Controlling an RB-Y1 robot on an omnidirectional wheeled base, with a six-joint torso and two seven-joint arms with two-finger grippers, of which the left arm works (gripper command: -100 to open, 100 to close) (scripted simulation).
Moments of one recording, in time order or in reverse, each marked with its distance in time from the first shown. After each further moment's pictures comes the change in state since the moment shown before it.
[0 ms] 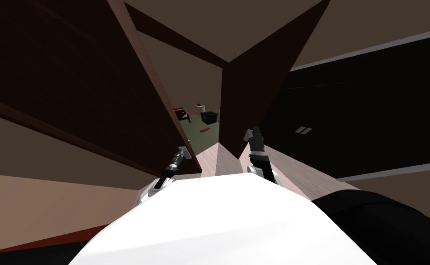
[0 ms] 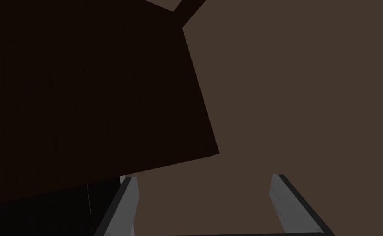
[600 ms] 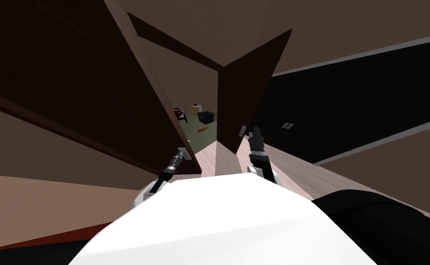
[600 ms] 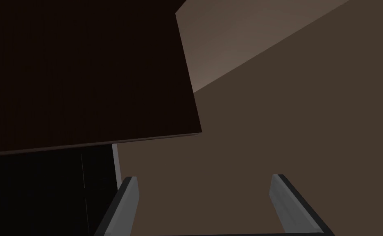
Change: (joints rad) arm 0.040 0.054 -0.025 -0.009 0.001 -0.057 0.039
